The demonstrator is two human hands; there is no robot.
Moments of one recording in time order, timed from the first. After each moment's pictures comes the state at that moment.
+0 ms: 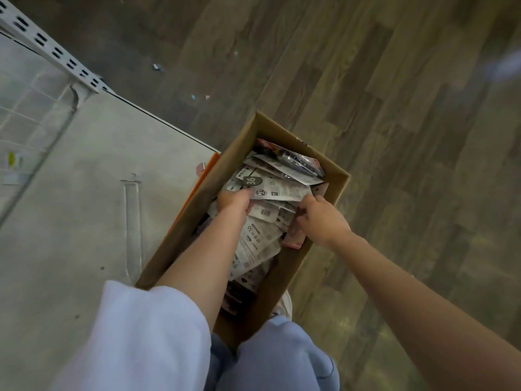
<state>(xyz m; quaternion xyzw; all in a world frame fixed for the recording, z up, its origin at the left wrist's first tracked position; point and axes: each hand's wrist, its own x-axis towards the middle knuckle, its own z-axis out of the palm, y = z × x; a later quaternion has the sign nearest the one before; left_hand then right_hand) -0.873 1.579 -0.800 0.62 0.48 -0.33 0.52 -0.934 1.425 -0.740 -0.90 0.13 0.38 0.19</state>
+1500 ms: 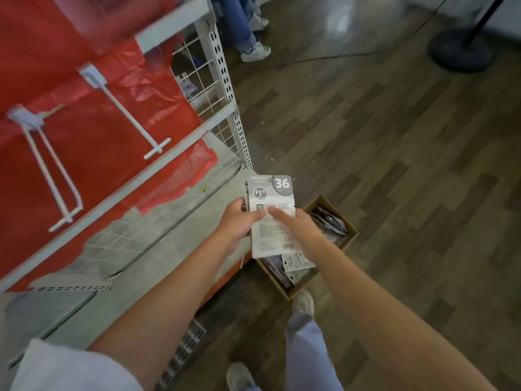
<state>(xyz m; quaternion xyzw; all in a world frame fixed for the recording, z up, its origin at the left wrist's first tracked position) -1.020 1.723 -0.260 0.71 0.30 -0.19 0.61 -1.007 1.586 -0.295 -0.70 0.15 0.36 0.59</state>
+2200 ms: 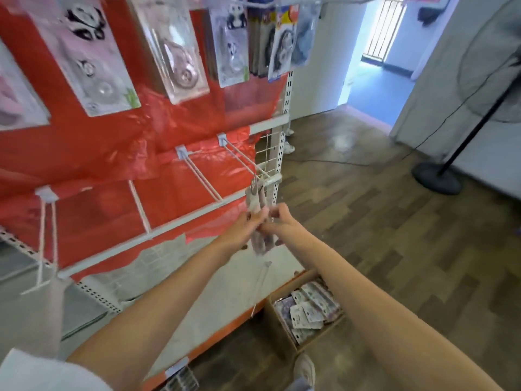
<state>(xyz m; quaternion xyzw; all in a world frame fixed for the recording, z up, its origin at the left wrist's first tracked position) -1.173 1.832 -0.091 0.76 0.11 -0.09 0.64 -1.128 1.709 -0.099 -0.76 -0.14 0.27 0.57</state>
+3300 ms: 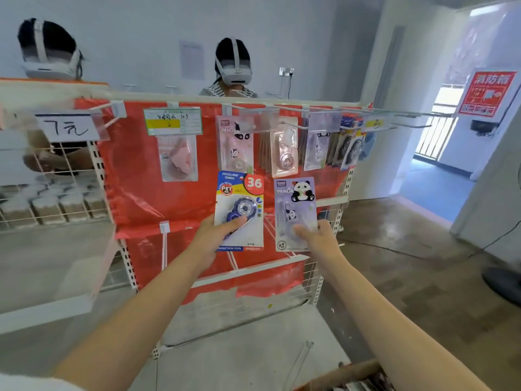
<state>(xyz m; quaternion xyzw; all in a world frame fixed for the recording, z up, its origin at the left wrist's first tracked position) -1.278 1.989 -0.007 0.62 0.15 0.23 0.73 -1.161 1.801 -0.022 -0.73 -0.17 0.10 0.66</state>
